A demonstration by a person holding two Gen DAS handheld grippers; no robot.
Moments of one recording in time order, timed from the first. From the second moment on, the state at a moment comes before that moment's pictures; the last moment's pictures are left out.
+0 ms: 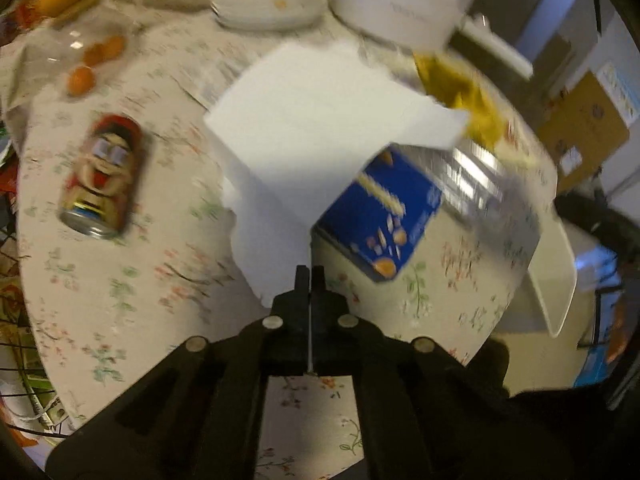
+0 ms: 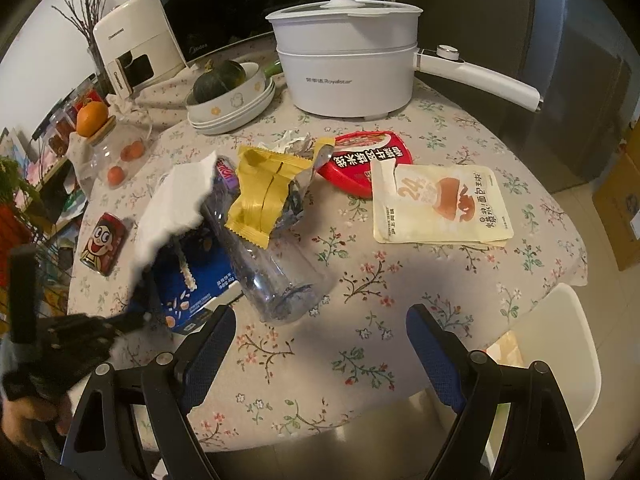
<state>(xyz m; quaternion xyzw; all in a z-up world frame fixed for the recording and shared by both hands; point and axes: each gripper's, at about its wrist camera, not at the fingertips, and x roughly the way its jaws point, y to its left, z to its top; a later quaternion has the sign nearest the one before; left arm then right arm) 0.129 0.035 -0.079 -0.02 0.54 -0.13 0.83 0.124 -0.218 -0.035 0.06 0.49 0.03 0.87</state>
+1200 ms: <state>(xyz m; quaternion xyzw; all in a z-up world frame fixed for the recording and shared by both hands) 0.122 0.098 -0.017 -0.18 0.44 -0.11 0.87 0.209 -0.192 -0.060 0.12 0.48 0.06 0.87</state>
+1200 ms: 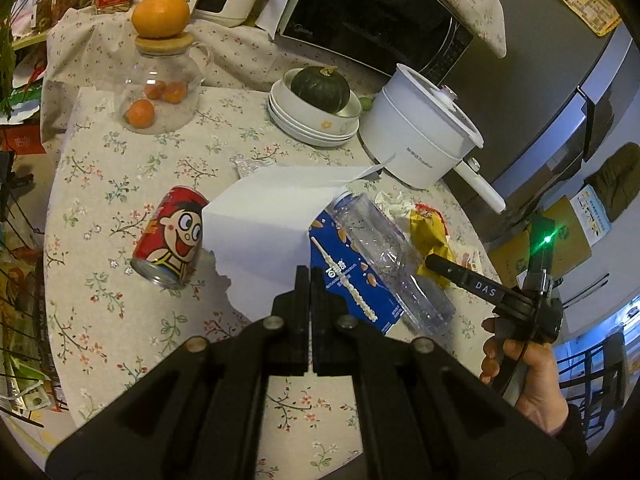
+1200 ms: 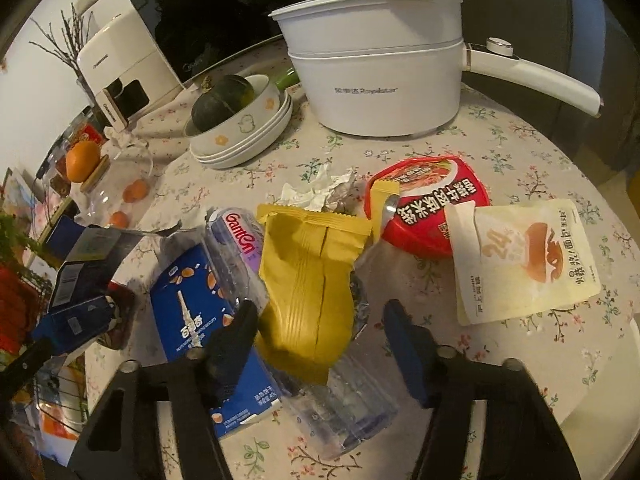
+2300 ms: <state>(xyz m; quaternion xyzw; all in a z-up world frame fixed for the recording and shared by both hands) 0.098 0.076 0.004 -0.21 0.42 -0.19 0.86 0.147 -0.207 -0.013 0.09 0.46 0.11 0.88</state>
